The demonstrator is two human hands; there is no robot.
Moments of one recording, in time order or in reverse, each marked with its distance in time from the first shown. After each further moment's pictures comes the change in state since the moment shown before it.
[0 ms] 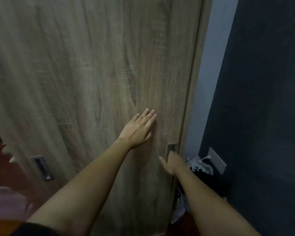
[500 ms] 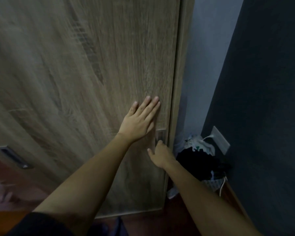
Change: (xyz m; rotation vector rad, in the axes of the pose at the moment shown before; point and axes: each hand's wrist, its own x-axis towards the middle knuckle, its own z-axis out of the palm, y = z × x) left_hand 0.042 0.042 0.105 0.363 0.318 0.061; right_hand 0.058 0.039 0.031 0.140 -0.062 -0.038
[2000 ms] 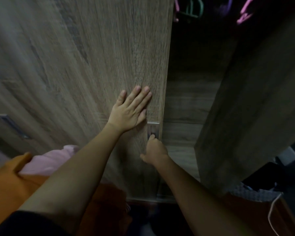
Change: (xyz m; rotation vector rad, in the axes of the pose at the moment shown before) left_hand -0.251 -0.280 -0.017 0.230 0.129 -0.069; right_hand -0.017 -0.305 0.198 -0.232 -0.118 -0.194
